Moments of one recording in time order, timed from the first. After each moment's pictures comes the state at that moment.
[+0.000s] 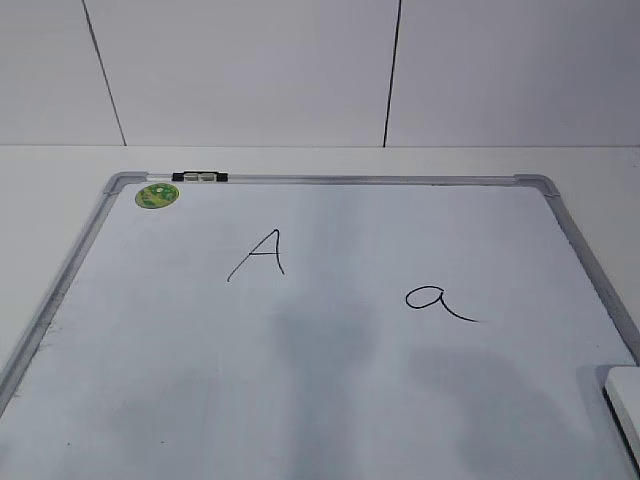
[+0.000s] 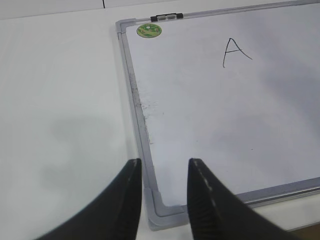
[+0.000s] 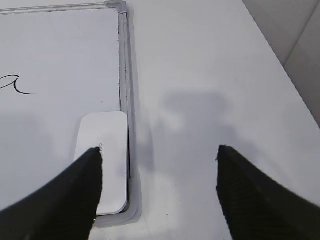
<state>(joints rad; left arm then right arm) -0.03 0.01 -0.51 -0.22 1.11 0.15 0.03 -0.02 -0.50 -0.18 1.14 0.11</state>
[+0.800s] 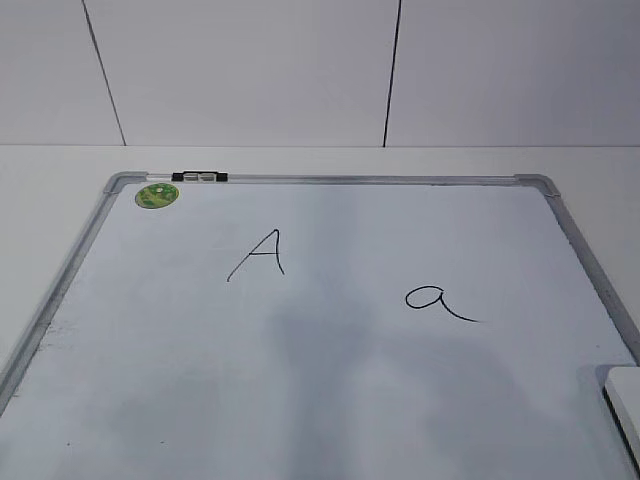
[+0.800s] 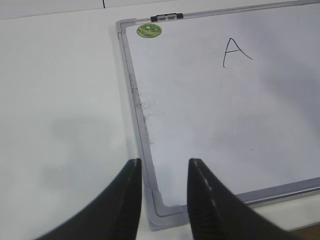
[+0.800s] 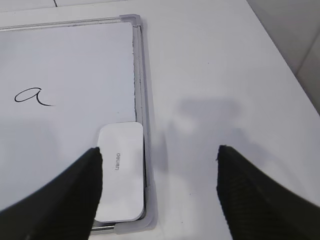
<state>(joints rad) -0.03 0.01 -0.51 -0.22 1.11 0.15 0.03 0.01 -0.55 -0.13 1.14 0.11</state>
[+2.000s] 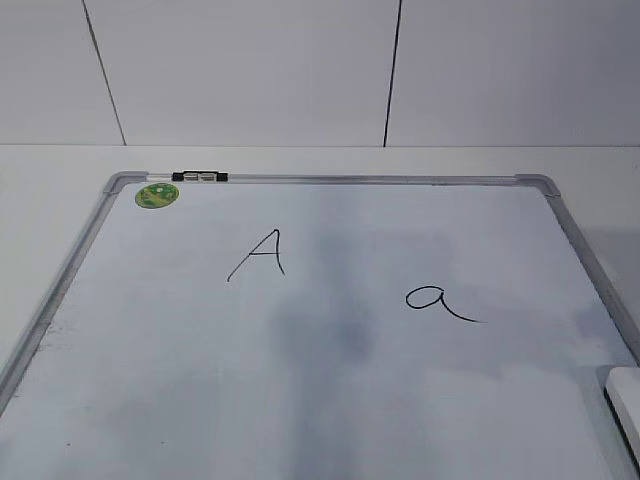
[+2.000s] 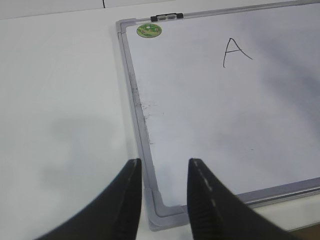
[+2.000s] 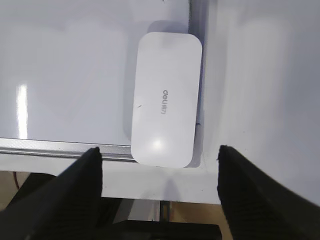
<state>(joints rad) -0.03 0.01 -0.51 -0.22 1.11 0.15 0.03 0.90 -0.79 0.07 1.22 -0.03</state>
